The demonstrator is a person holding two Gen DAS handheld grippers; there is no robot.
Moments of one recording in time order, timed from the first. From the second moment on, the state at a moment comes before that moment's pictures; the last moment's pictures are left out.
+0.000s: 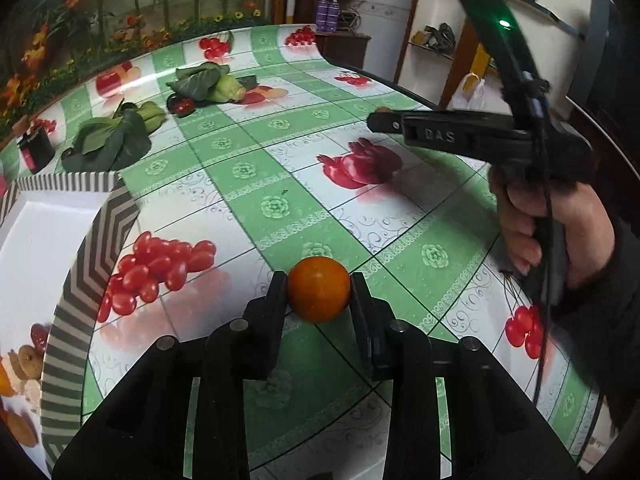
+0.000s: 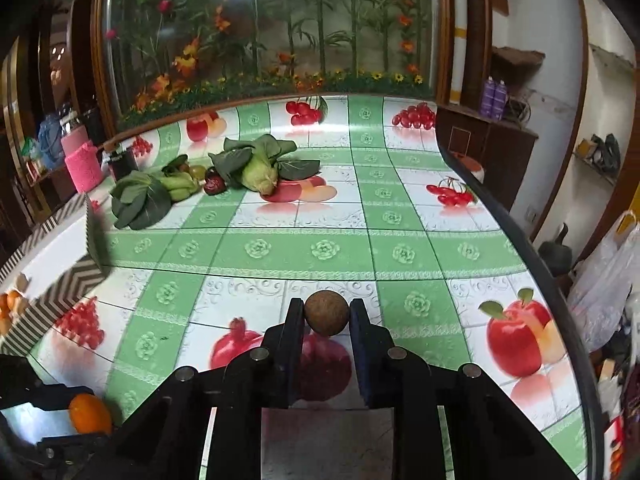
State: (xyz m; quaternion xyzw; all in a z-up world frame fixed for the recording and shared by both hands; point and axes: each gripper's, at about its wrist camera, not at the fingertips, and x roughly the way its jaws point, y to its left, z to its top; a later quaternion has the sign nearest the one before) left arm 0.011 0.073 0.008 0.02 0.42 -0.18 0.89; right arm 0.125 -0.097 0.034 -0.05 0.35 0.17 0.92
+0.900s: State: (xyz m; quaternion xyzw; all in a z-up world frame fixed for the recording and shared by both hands) left arm -0.001 0.166 0.045 -0.10 0.37 -0.08 0.92; right arm 0.073 -0.023 0.043 -0.02 0.32 0.15 0.94
